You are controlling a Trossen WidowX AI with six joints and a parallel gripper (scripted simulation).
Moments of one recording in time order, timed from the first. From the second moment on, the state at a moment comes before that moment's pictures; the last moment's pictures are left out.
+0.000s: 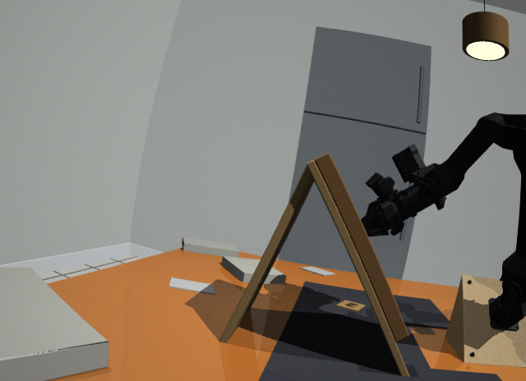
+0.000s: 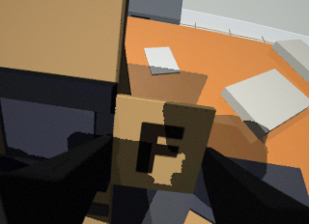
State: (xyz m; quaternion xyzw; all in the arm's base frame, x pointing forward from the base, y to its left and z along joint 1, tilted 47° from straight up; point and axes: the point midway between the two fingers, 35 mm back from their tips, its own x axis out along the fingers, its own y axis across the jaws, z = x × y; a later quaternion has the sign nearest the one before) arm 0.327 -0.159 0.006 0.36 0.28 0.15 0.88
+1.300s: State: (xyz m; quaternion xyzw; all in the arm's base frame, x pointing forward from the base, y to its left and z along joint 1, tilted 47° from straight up) arm 0.326 -0.145 0.021 0.36 0.28 0.15 0.88
